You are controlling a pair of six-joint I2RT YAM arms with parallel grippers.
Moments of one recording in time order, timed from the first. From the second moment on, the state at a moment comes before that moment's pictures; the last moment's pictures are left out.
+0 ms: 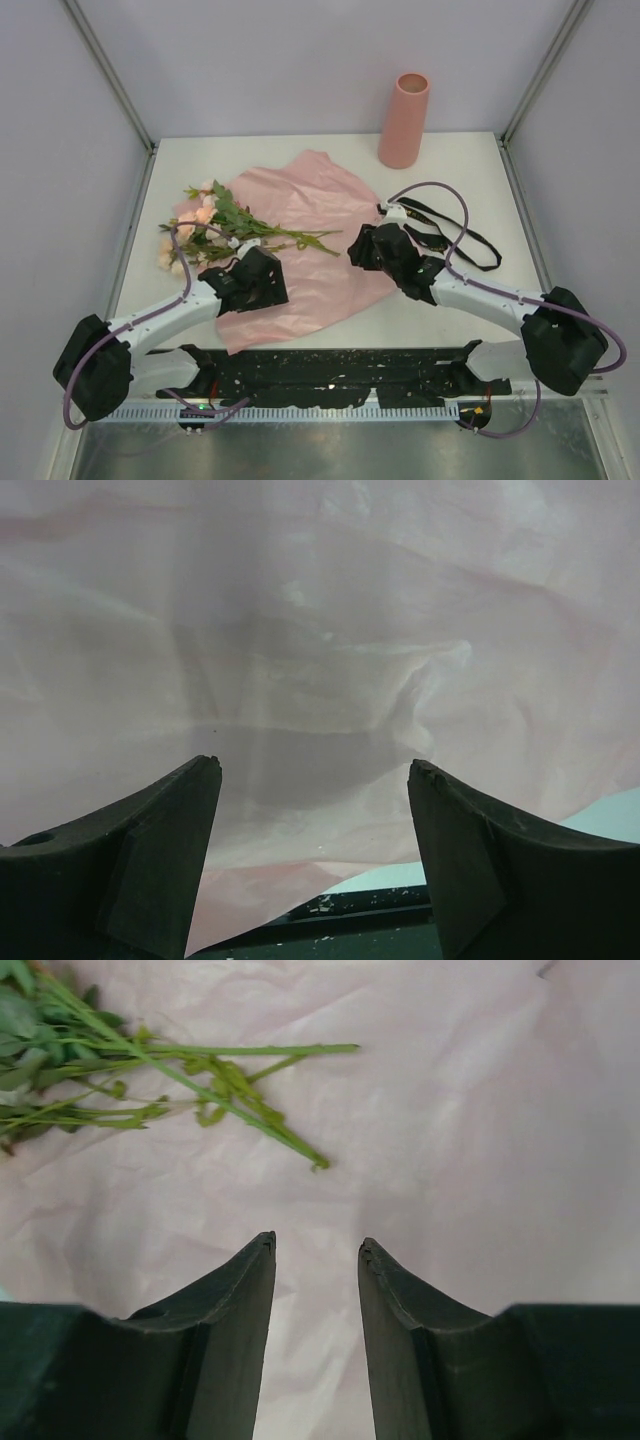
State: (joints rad) left arm -0.71 1.16 0.63 -0.54 -0.19 -0.85; right arm 0.75 1.29 0.71 0.05 0.23 0.67
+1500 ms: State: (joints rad) left arm -0.47 1.68 1.02 -0.70 -0.36 -0.78; right arm 0.67 1.85 1.05 0.15 0.19 0.75
